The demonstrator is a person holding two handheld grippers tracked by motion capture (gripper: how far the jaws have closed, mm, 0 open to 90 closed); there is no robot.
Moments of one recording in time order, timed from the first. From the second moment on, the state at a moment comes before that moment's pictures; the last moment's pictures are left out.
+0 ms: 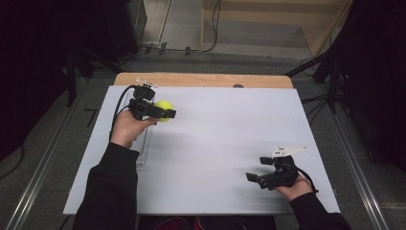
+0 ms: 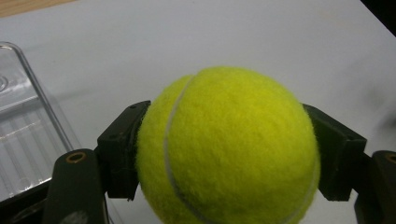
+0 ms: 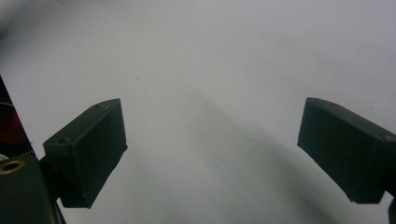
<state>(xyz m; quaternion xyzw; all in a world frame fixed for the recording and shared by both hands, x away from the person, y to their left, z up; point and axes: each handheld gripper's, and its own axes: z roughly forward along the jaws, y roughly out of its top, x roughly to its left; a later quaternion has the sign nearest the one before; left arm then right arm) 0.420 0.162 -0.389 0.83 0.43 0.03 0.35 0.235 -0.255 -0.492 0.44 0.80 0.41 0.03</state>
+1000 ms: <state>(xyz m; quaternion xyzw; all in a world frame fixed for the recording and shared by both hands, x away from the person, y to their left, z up) 0.426 0.203 -0.386 0.80 0.48 0.05 0.35 0.235 -0.254 -0.492 0.44 0.80 0.41 0.03</state>
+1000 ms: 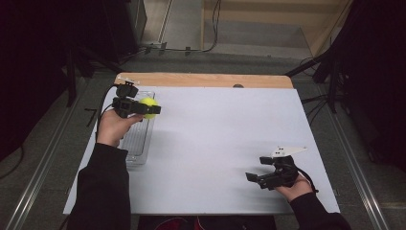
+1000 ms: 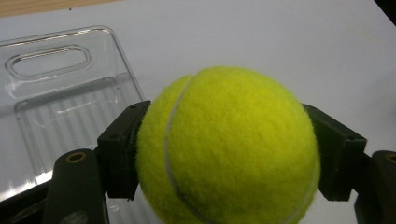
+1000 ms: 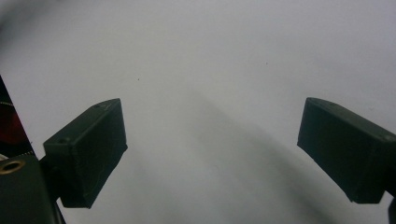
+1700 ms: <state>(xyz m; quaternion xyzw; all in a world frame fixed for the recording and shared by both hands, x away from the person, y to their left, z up) 0.429 0.235 -0.388 0.78 0.53 0.07 0.34 0.235 -0.254 -0.492 0.44 0.80 0.41 0.03</state>
